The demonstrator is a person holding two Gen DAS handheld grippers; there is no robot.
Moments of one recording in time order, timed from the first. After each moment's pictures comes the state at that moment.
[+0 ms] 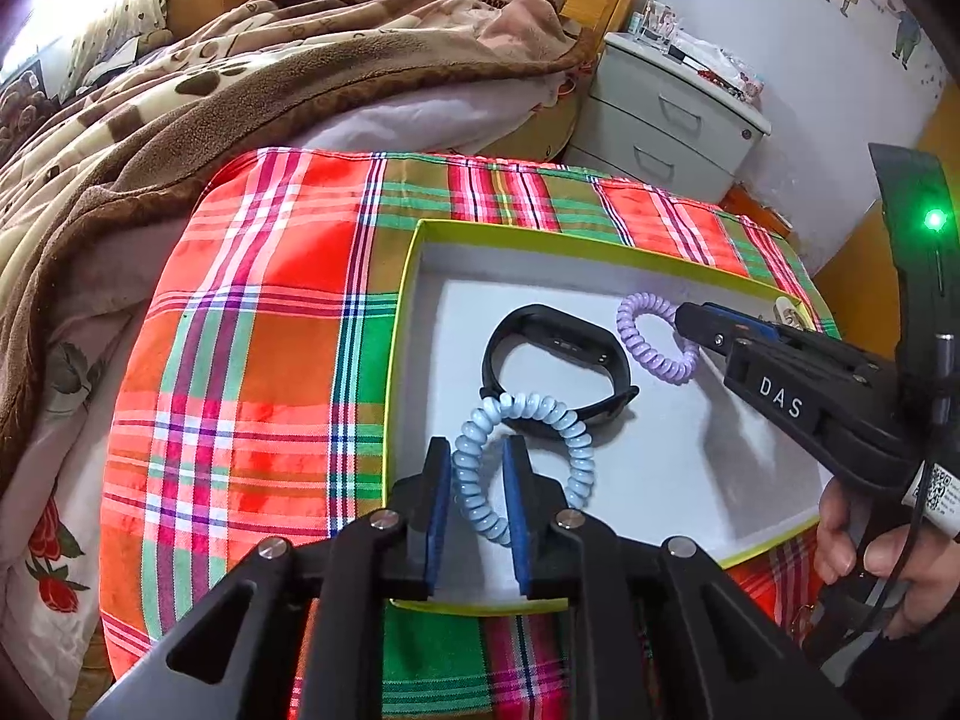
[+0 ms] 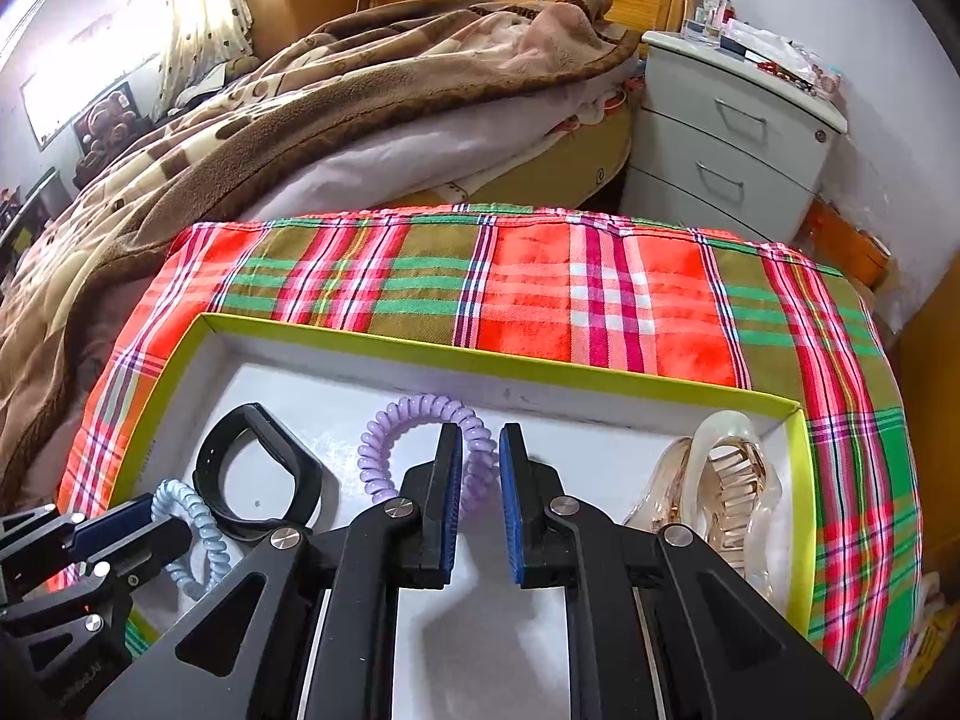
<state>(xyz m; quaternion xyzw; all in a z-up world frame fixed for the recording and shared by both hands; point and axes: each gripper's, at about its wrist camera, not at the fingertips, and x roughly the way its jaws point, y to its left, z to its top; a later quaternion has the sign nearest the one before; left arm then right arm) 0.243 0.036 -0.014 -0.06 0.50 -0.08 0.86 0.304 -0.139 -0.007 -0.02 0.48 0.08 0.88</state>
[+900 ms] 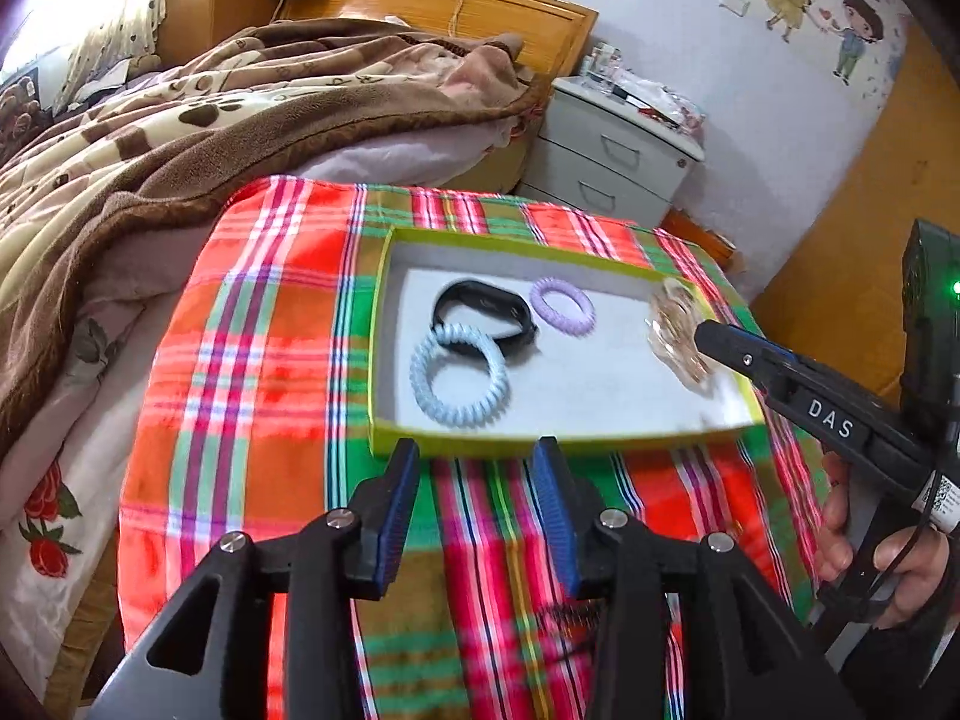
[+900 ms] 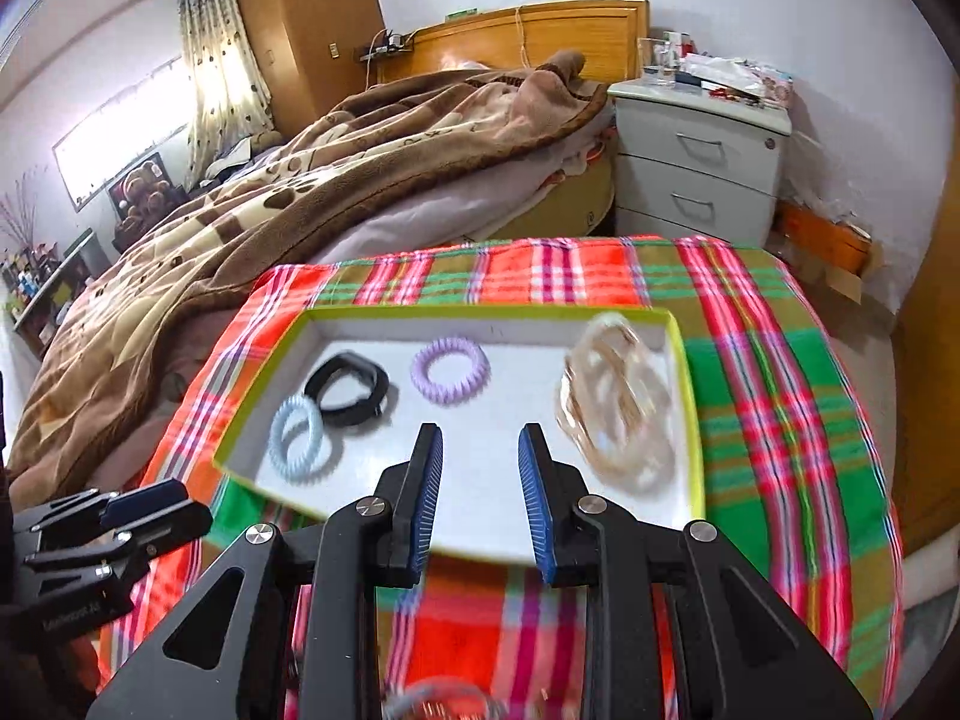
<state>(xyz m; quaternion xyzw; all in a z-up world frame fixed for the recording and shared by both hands) 0.158 0.045 0.023 -0.08 0.45 -0.12 0.88 0.185 -0.184 0.041 0.05 0.41 0.10 0.91</state>
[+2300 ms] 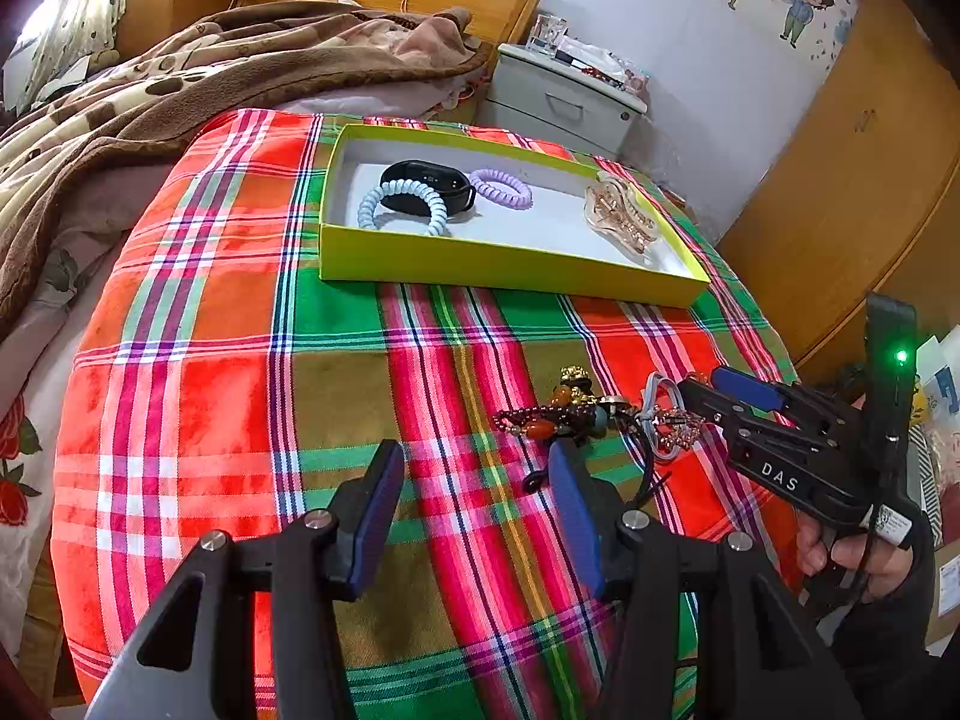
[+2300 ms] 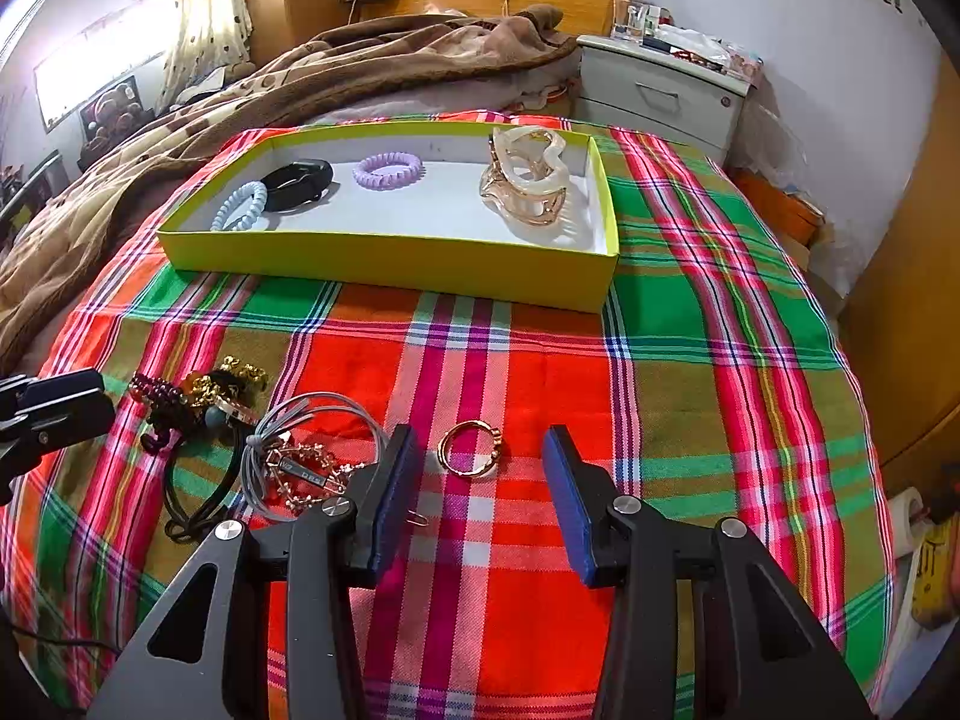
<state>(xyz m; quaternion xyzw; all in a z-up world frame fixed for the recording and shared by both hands) 0.087 0.037 -0.014 -0.07 0.46 -0.18 0.87 0.106 -0.198 -0.021 -0.03 0.45 0.05 0.89</state>
